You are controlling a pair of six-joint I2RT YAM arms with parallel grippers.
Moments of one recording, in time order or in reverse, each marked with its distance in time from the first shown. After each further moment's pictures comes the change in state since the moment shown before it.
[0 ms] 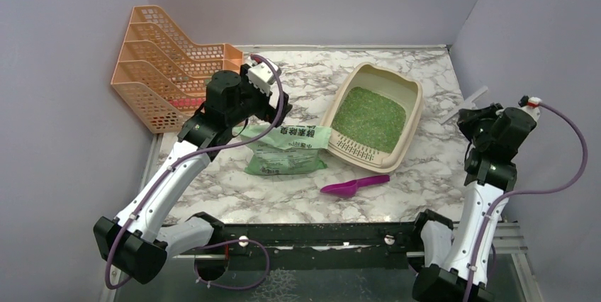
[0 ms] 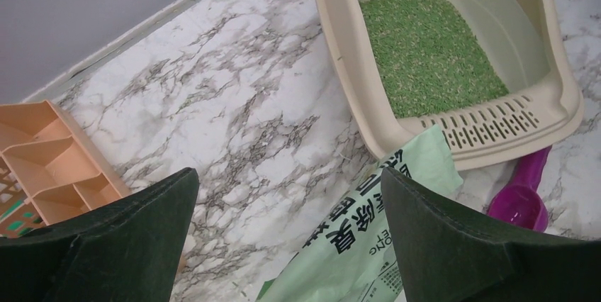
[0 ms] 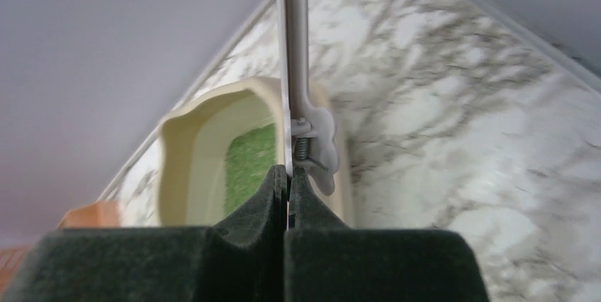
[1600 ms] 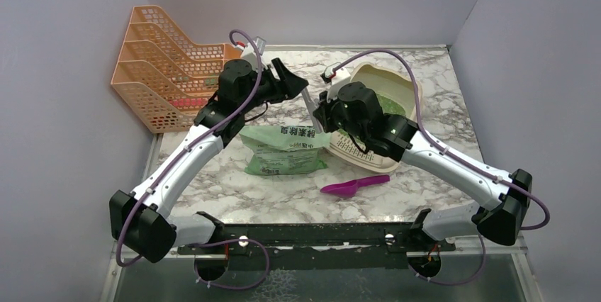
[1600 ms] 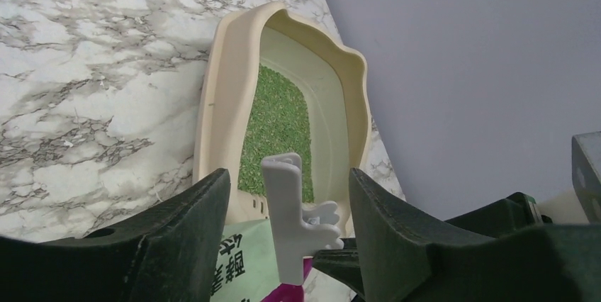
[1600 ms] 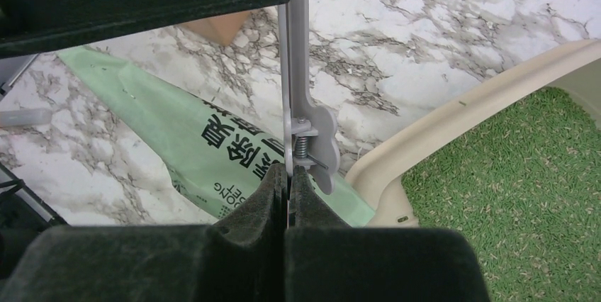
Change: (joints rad) left arm -0.010 0.146 0.047 0.210 -0.006 -0.847; right arm 1.395 0.576 0.391 0.108 0.342 -0.362
